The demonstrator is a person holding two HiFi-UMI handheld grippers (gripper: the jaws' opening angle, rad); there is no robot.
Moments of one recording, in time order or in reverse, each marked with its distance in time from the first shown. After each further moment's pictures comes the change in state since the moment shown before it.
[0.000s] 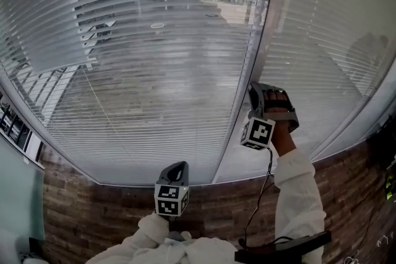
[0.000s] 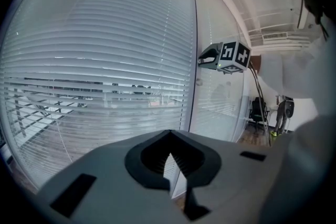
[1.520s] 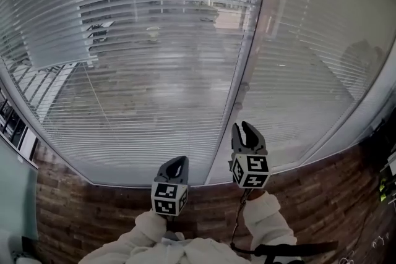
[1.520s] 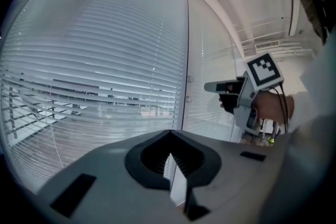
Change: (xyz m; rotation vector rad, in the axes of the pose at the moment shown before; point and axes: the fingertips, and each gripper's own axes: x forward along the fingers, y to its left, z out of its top) left arm -0.026 -0.030 0.042 0.001 -0.126 -0.051; right arm -0.115 0.047 0.020 1.517 -0.273 0.114
